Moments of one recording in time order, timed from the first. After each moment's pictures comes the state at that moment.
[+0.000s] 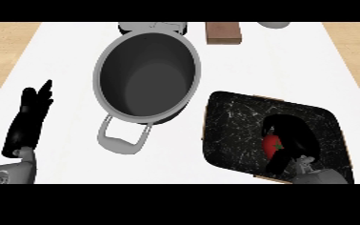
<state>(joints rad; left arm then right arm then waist) -0.09 0.27 0.18 -1.47 -0.21 0.03 0.39 -0.06 -0.27 0.20 -1.52 0.97 0.26 0.36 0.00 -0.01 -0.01</state>
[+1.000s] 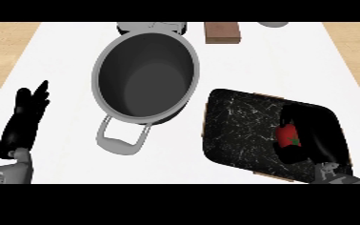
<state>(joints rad) -0.09 0.27 0.21 -1.48 -0.22 0.01 0.39 -0.02 -0.29 0.15 -1.76 1.13 0.20 0.35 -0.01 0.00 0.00</state>
